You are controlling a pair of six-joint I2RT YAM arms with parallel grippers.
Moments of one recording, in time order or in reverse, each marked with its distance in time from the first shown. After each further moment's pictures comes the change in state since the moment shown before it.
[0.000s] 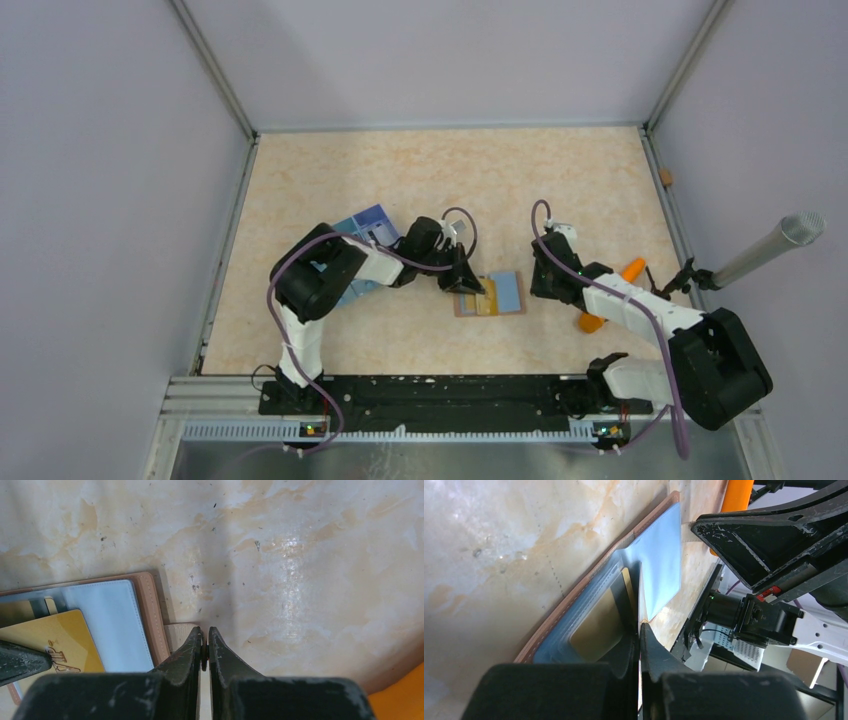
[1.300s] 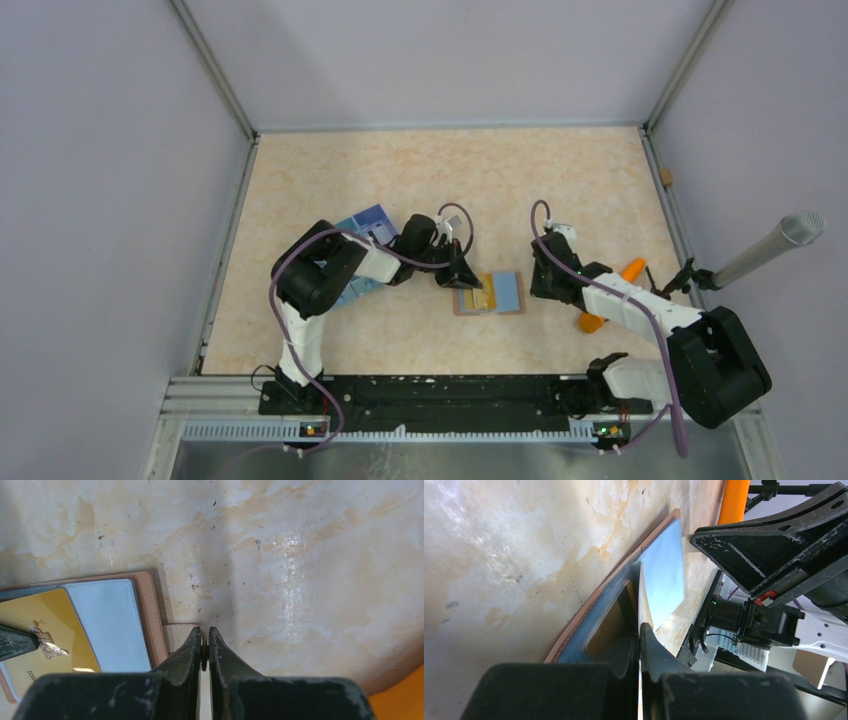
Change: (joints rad) left arm 0.036 0.028 0.012 0.038 0.019 0.061; right arm -0.002 0.008 0.000 0.001 -0.005 0.000
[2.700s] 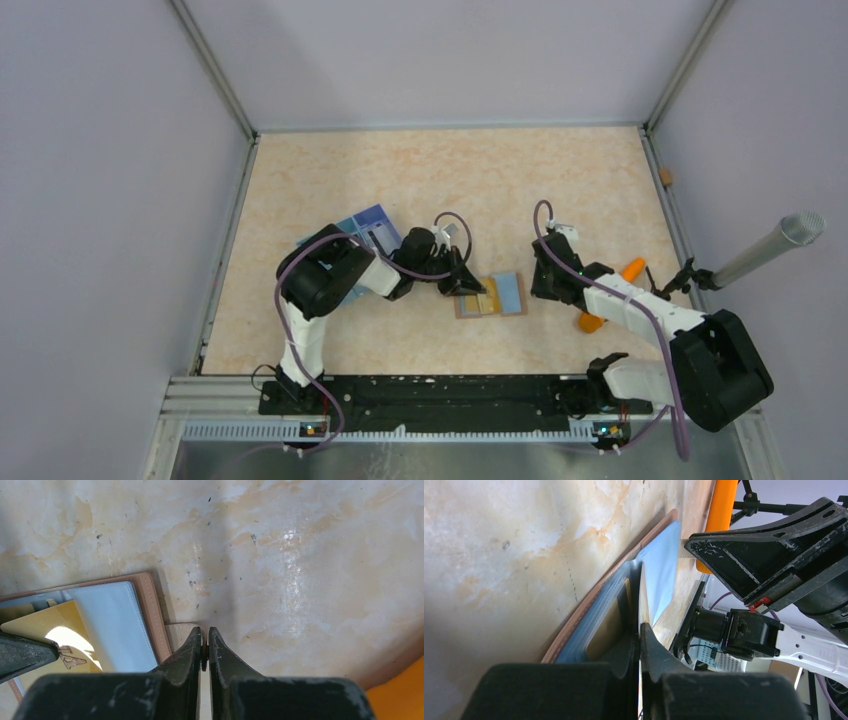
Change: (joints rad) left arm -0.047 0.010 -0.125 0.251 -0.072 -0.206; right arm 0.000 -0.017 0.000 -0.023 0.004 0.025
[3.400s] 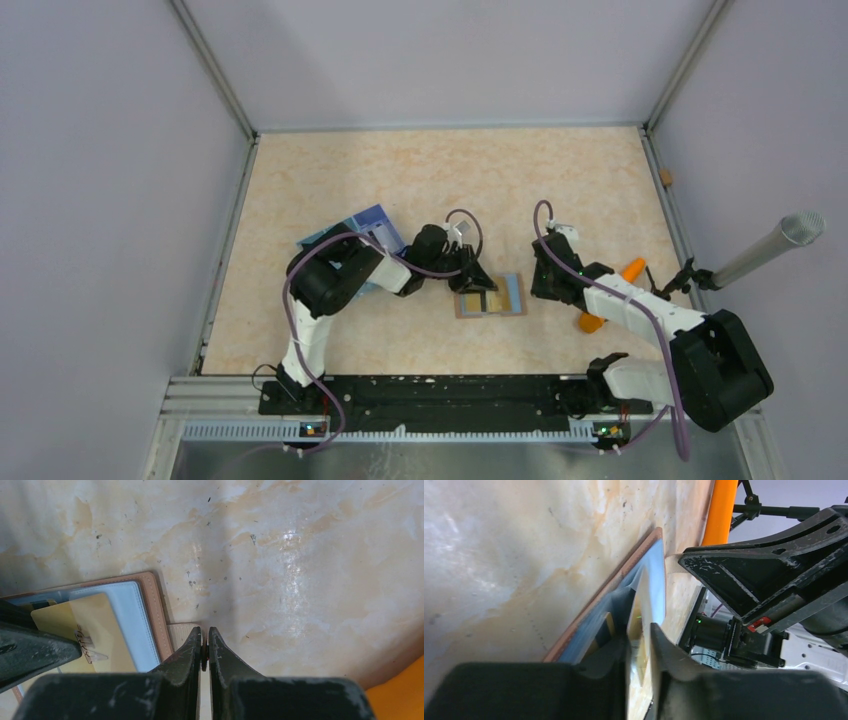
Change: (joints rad) left arm -0.035 0.064 0.100 -0.020 -0.014 0.002; right arm 0.000 0.000 0.000 0.000 0.000 0.000
